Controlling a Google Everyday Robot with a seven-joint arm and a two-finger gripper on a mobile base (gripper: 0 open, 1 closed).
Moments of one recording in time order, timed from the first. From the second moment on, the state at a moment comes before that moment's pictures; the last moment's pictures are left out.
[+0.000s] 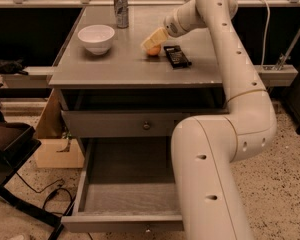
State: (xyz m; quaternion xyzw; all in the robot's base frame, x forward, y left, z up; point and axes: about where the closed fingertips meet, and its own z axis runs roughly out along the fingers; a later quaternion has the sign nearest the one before) arm 0.889 -0.024 0.856 -0.45 0.76 0.16 0.44
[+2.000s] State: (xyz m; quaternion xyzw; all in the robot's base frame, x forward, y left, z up) arm 0.836 -0.049 1.000 -0.47 0.73 0.11 0.48
